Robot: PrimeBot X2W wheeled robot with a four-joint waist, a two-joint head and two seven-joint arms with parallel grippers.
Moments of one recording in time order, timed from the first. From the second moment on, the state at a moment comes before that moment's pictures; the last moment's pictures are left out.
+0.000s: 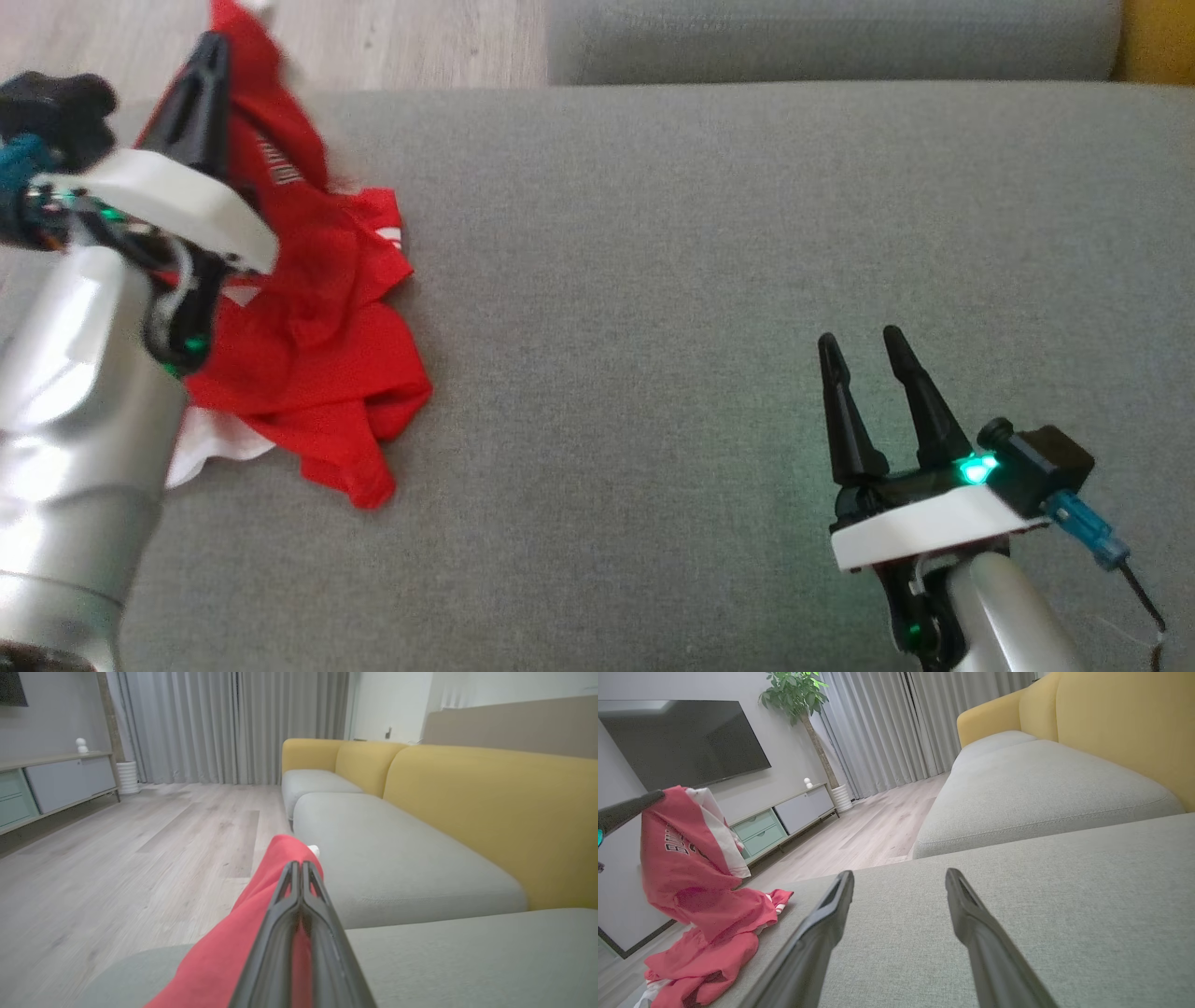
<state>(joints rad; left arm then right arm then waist) -0.85 0.38 -0.45 0.68 -0.65 -0.13 -0.03 -0.11 -0.05 0.22 0.22 0.35 0.13 -0.25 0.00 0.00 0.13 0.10</state>
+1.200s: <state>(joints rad) -0.81 0.25 -0.52 0.47 -0.61 -0.04 -0.15 -0.13 -0.05 0.20 0.17 0.40 0.13 -0.25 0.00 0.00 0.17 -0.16</state>
